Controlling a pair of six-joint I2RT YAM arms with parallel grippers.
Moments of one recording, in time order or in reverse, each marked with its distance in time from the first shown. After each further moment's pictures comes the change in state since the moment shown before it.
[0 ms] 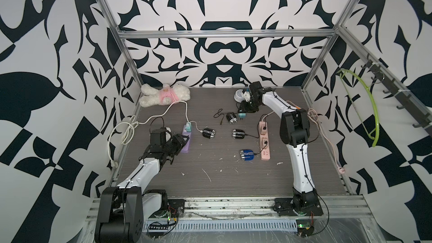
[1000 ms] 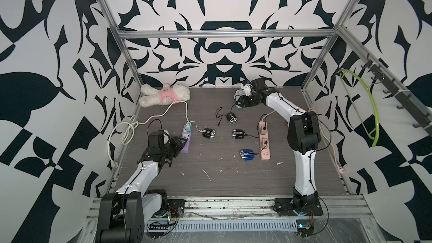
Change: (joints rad) left arm 0.037 -0.051 -0.030 -0.047 0.010 -0.001; right arm 0.016 -0.207 -0.204 0.259 0.019 -0.019
